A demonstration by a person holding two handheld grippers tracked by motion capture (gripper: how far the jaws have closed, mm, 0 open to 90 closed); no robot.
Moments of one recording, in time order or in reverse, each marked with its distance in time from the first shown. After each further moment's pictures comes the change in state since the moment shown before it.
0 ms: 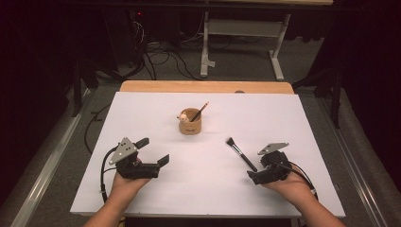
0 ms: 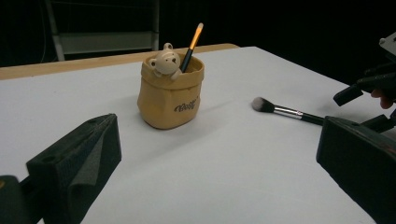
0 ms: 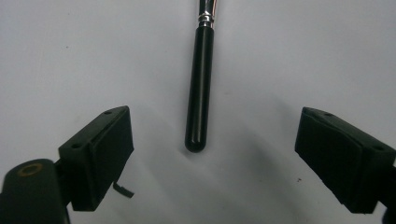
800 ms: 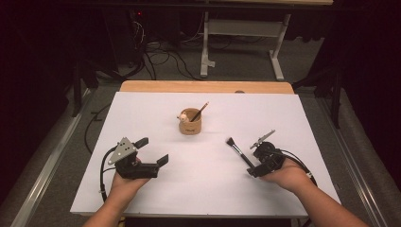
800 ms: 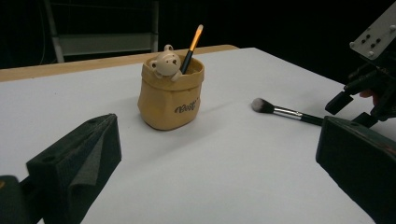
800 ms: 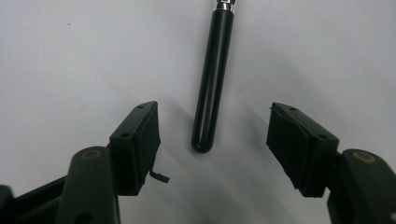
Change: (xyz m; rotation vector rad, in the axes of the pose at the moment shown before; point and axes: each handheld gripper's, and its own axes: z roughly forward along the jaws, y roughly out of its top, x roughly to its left) left arm 0.001 0.000 -0.001 -0.005 -0.004 0.003; right arm -0.006 0.032 0.008 0.223 0.072 -0.040
